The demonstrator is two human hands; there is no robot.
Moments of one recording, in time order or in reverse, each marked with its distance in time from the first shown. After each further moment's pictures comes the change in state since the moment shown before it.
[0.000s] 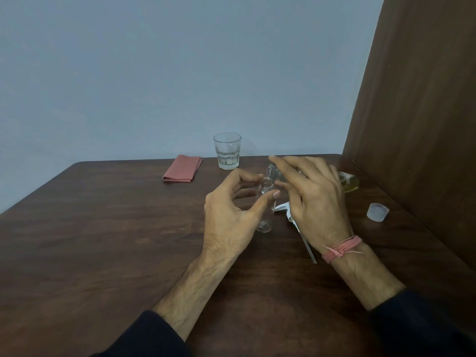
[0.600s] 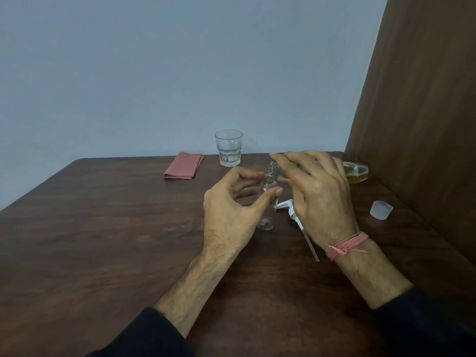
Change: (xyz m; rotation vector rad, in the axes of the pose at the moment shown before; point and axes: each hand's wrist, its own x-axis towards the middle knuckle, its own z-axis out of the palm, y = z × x) left_hand 0.002 -0.005 0.001 -0.001 0.021 -0.056; right_hand 0.004 0.000 -0.006 -0.078 0.001 -0.070
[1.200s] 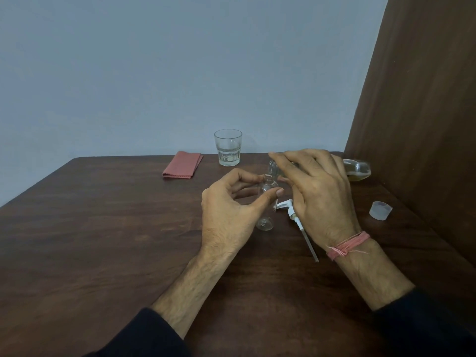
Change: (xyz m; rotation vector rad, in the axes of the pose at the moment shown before) left_hand 0.001 0.000 -0.001 0.035 -0.007 -0.021; right_hand 0.001 -0.001 -0.003 -0.049 -0.011 -0.019
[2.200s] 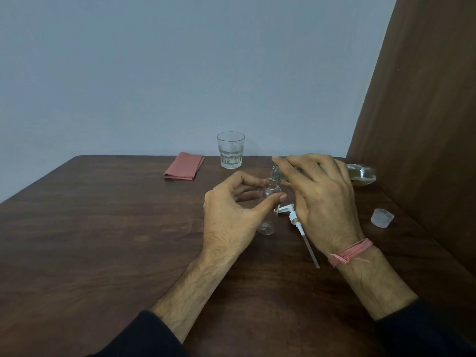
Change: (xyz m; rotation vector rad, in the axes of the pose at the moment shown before) left_hand -0.001 0.003 -0.002 0.016 -0.001 -0.018; right_hand 0.000 0.001 0.002 -0.036 0.007 -0.018
